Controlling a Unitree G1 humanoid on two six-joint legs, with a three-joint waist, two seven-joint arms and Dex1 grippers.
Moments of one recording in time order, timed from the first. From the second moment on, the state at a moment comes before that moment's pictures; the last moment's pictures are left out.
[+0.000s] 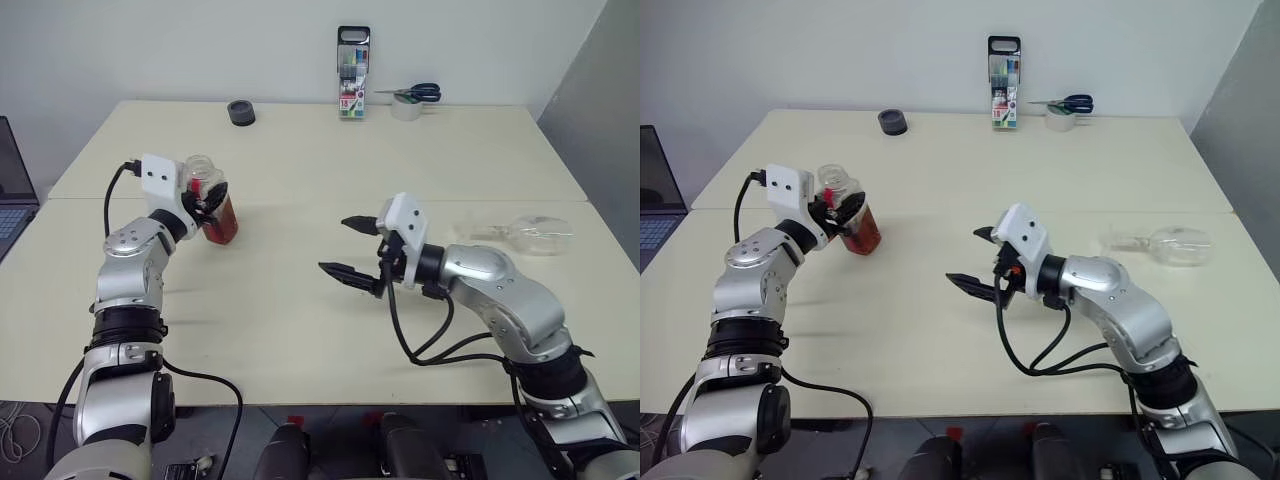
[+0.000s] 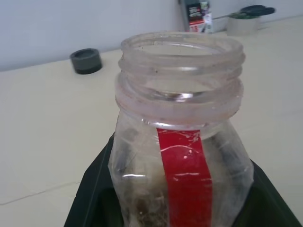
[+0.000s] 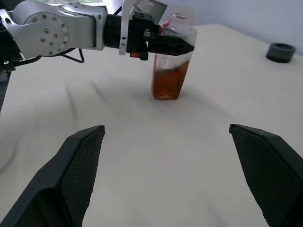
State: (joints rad) left arm -0.69 0.55 0.24 0.51 -0.22 0.21 -0.51; right arm -0.58 -0.41 0.27 -0.36 0.40 0.68 0.65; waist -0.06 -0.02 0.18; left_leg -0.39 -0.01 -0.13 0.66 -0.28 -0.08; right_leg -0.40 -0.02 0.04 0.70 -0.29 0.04
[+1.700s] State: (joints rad) left arm -0.11 0.52 0.20 0.10 -0.23 0.10 -0.57; right arm -0.14 -0.42 0.10 -0.69 0.25 0.75 0.47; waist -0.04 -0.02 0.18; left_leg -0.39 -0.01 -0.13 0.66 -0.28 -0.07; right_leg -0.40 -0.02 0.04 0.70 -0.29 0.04
